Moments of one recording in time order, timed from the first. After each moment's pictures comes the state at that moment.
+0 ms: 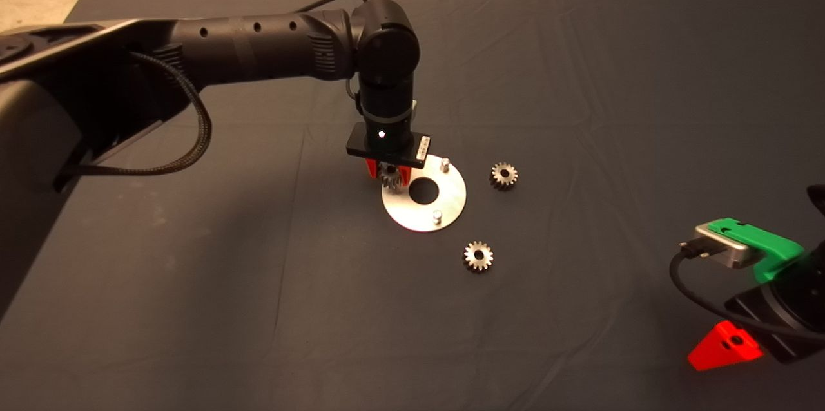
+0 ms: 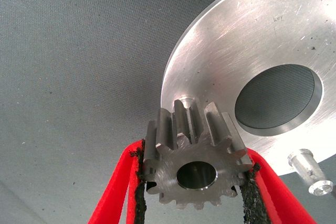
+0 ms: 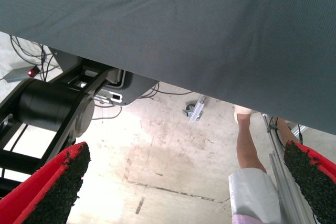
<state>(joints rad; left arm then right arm) -0.42 2.88 -1.51 0.18 1.51 -1.15 0.49 2.01 -0.44 0.14 -1.53 1.33</state>
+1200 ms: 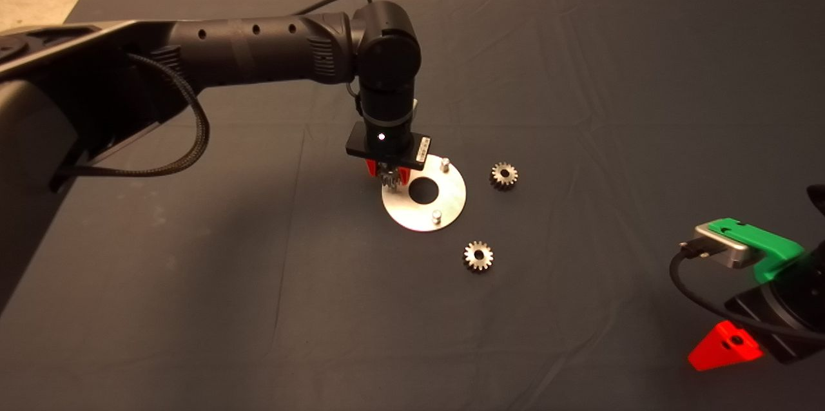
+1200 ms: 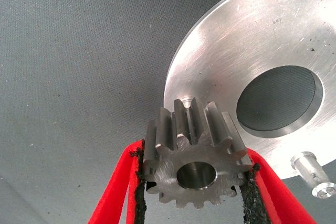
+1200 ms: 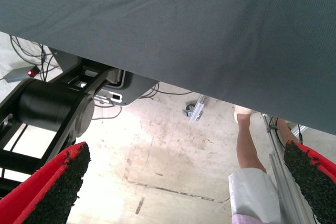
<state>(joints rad) -0.42 2.87 -1.46 0.24 1.52 -1.17 0.49 2.01 -0.44 0.14 -1.53 1.33</state>
